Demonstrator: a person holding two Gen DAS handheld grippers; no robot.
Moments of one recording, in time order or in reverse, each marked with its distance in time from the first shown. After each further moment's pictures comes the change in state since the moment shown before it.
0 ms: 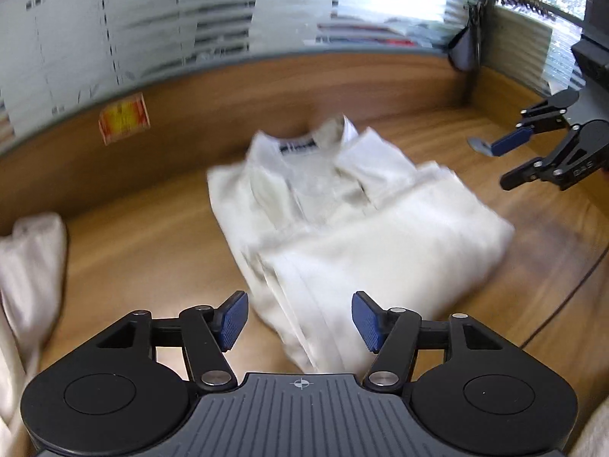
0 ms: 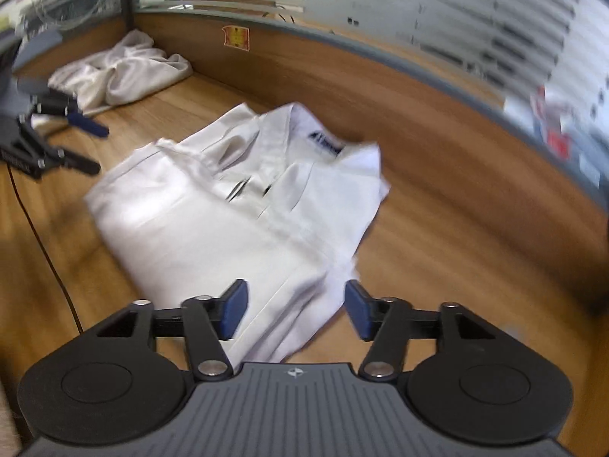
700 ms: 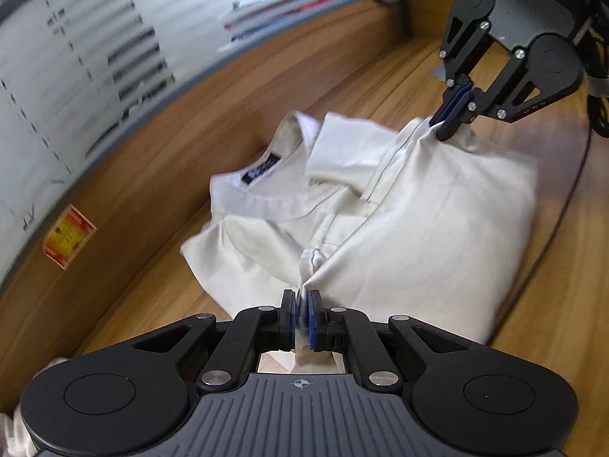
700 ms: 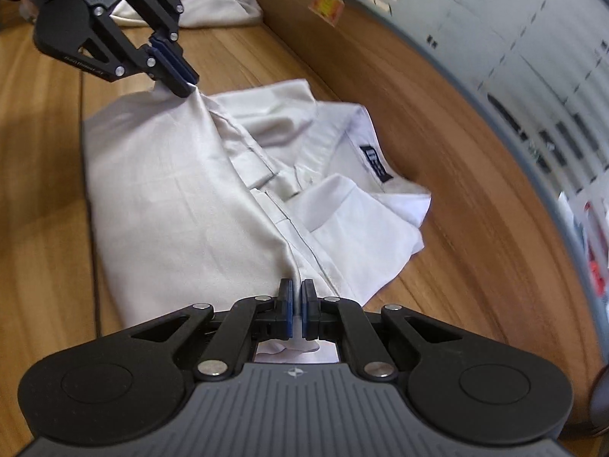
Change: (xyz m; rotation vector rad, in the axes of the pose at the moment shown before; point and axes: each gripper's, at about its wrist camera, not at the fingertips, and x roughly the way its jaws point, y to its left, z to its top) left arm 0.052 -0.017 0.046 0.438 0.040 0.041; right arm 0.064 0.033 0.041 -0.414 0.091 -0.059
